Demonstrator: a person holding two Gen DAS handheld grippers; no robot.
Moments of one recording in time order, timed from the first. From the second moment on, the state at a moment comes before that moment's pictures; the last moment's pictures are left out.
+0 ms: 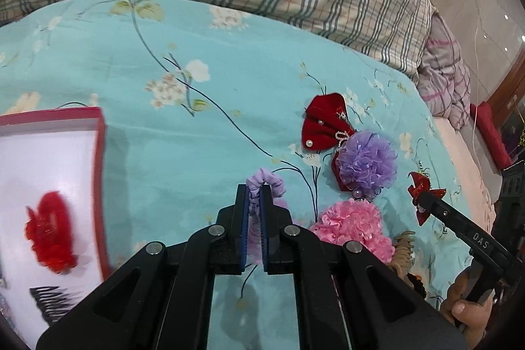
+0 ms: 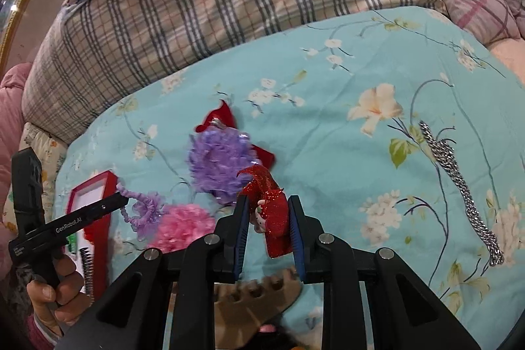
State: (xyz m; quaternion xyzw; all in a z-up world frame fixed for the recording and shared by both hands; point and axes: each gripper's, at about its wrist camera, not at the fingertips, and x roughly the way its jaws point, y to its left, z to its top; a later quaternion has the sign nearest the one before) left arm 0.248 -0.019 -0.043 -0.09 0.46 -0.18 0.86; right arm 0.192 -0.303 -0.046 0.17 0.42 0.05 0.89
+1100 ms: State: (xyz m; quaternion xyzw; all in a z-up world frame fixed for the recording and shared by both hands) left arm 0.201 0.164 0.008 -0.15 0.39 -0.06 0.90; right arm 0.220 -0.082 -0.034 0.14 0.43 0.23 0.86
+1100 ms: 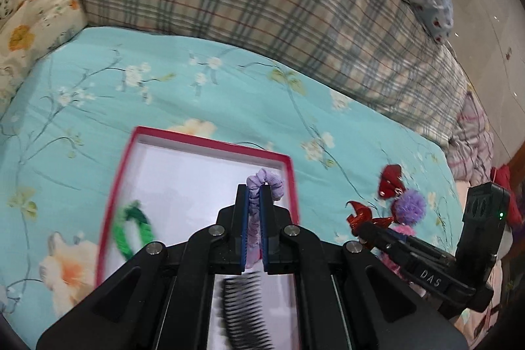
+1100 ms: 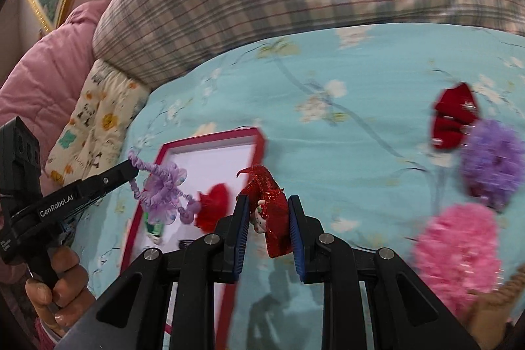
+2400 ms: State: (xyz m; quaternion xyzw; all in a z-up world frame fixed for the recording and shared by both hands) left arm 0.214 0.235 -0.070 -0.16 0.45 0.04 0.88; right arm 0.268 0.027 -0.083 0.11 0.48 0.27 0.83
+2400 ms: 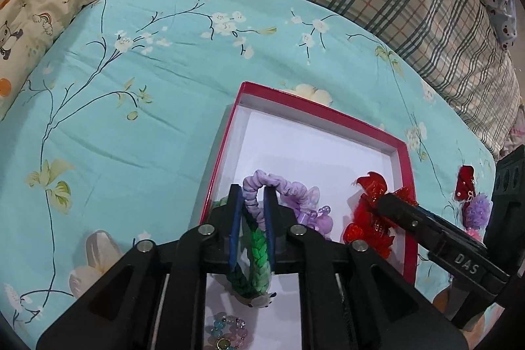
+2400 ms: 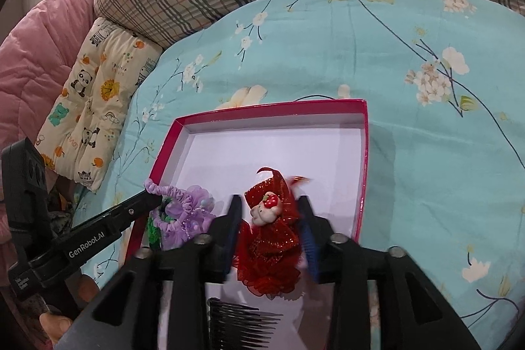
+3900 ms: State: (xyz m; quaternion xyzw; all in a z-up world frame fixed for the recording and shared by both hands) left arm 0.161 0.077 -0.008 -0.11 0.45 -0.11 0.88; right arm 0.135 -0.199 -0.022 0.15 0.43 0.14 0.88
